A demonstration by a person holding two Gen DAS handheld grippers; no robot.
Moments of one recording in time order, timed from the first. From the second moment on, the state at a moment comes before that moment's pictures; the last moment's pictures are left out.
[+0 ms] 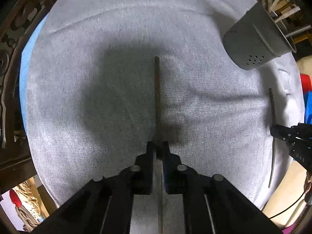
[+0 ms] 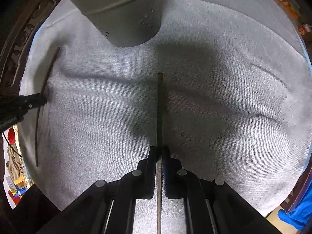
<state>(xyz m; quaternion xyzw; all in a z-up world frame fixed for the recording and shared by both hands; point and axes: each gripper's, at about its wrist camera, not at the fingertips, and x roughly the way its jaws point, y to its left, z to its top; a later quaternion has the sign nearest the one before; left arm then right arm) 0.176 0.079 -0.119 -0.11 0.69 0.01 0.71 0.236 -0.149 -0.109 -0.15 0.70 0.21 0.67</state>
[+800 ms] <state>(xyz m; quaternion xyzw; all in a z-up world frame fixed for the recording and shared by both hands) 0.160 0.119 -0.034 -0.21 0.56 -0.03 0.80 0.235 -0.242 -0.083 0.07 0.64 0.23 0.73</state>
